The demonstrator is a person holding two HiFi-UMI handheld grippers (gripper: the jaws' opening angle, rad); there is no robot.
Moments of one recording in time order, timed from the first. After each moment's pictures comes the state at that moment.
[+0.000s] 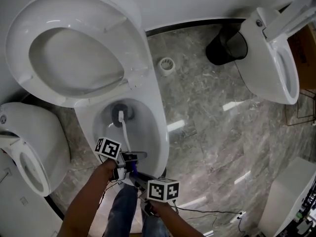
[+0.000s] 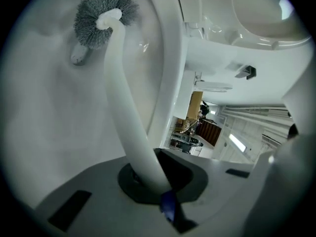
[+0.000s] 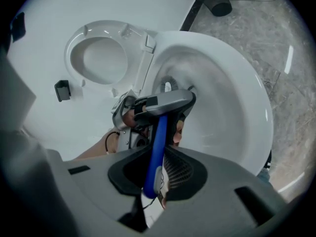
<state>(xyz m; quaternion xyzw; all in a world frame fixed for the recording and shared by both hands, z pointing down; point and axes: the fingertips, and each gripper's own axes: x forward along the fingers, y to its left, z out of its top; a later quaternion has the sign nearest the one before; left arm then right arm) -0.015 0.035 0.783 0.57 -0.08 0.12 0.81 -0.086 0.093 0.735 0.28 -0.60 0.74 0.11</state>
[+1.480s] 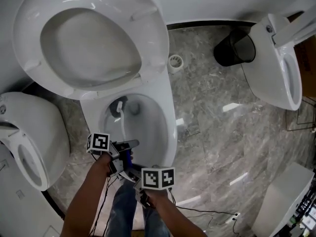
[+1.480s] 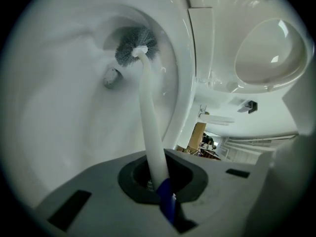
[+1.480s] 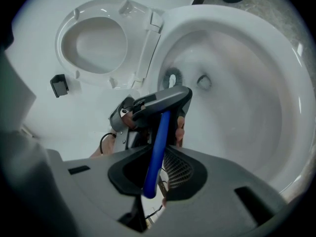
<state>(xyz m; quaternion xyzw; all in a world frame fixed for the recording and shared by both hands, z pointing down) -0.084 -0.004 0.798 0.50 -0.22 0.02 0.84 -0.141 0.074 0.743 0.23 -0.60 0.75 0.14</state>
